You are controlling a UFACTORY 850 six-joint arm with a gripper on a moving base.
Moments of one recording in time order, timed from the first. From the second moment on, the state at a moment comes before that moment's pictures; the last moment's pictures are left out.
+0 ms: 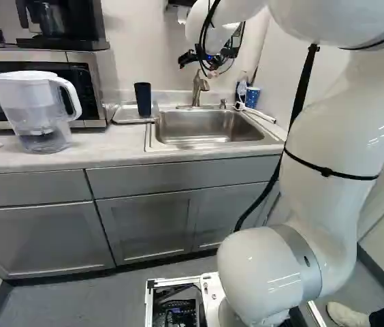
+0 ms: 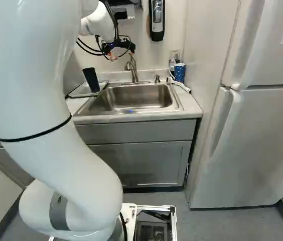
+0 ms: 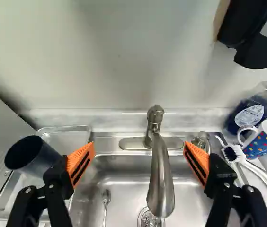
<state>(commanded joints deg) 3.9 -6.3 -76.2 -3.9 -8.5 4.0</state>
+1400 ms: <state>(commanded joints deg) 2.5 2.1 -67.6 -5.6 -39.3 4.0</state>
